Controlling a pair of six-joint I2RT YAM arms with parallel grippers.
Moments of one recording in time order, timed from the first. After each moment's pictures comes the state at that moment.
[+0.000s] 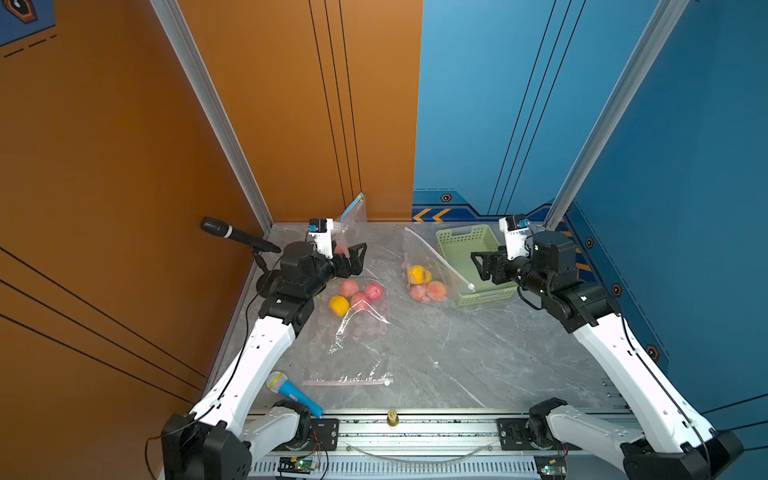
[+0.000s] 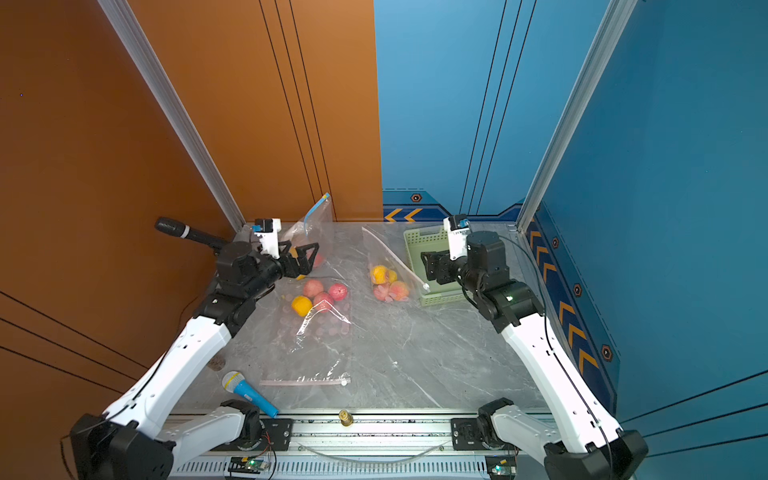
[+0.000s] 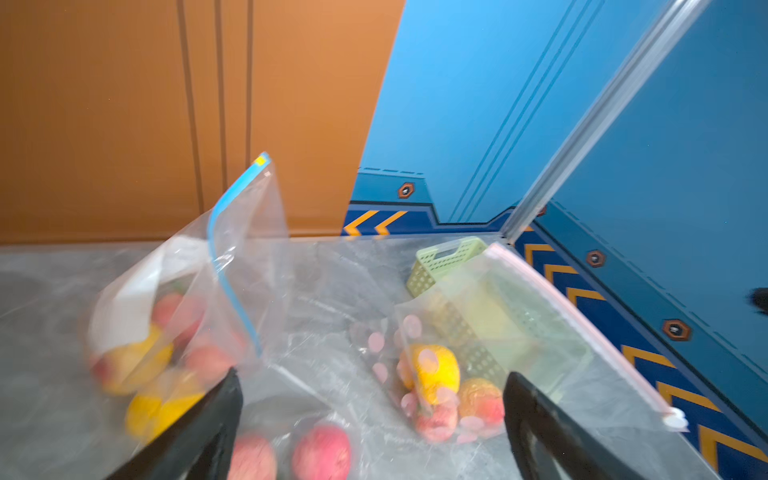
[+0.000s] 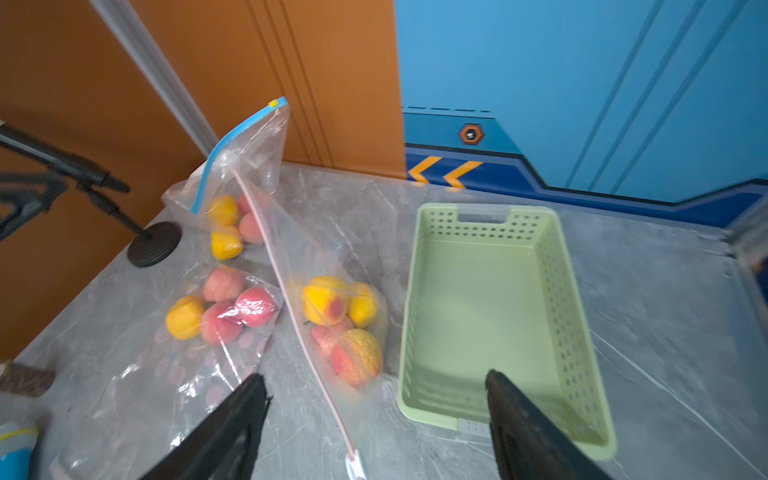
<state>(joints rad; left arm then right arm) -0.23 1.04 0.90 -0.08 0.13 -0.29 0.33 1.05 1.20 -0.56 -0.02 0.16</state>
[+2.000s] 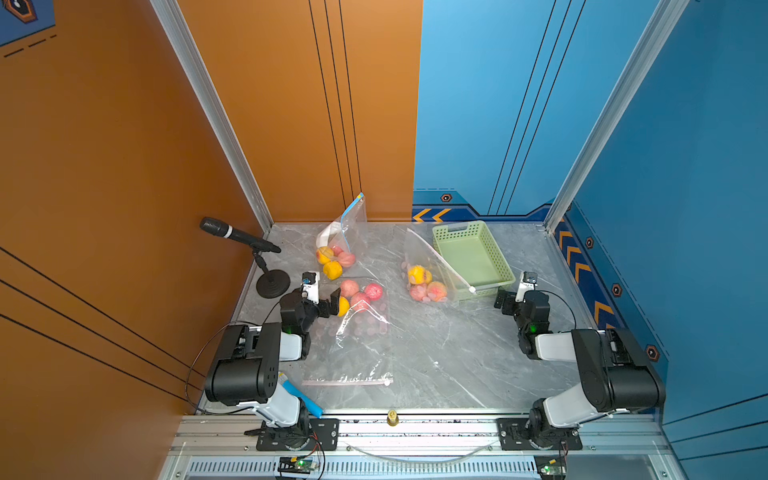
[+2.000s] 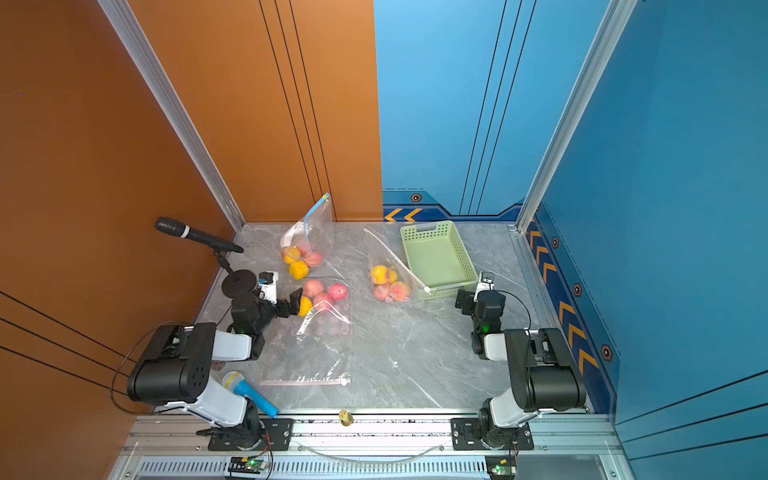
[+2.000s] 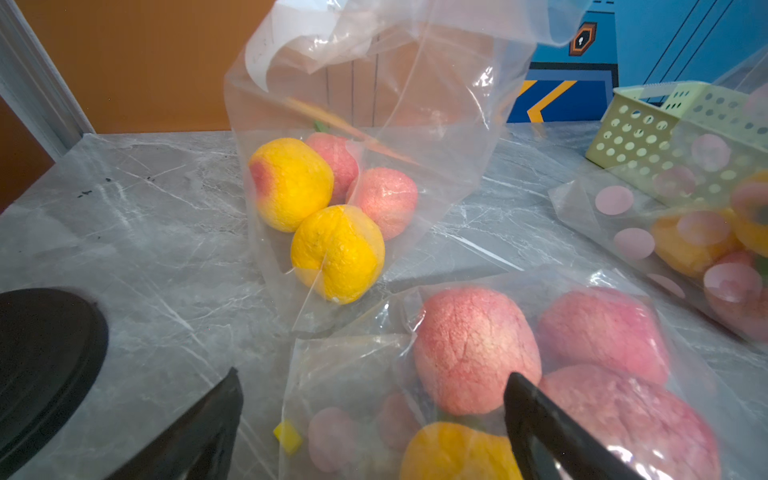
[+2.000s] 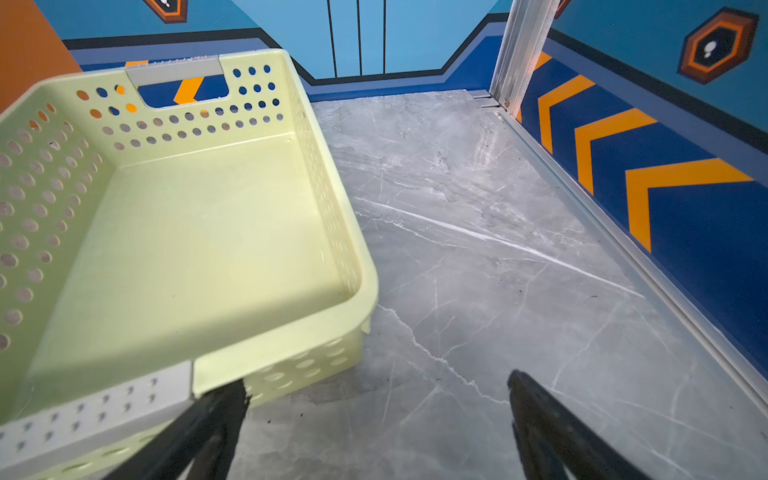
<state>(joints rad) 0.07 1.58 0.35 0.91 0.28 0.02 0.02 1.53 0.36 0.78 0.17 0.08</state>
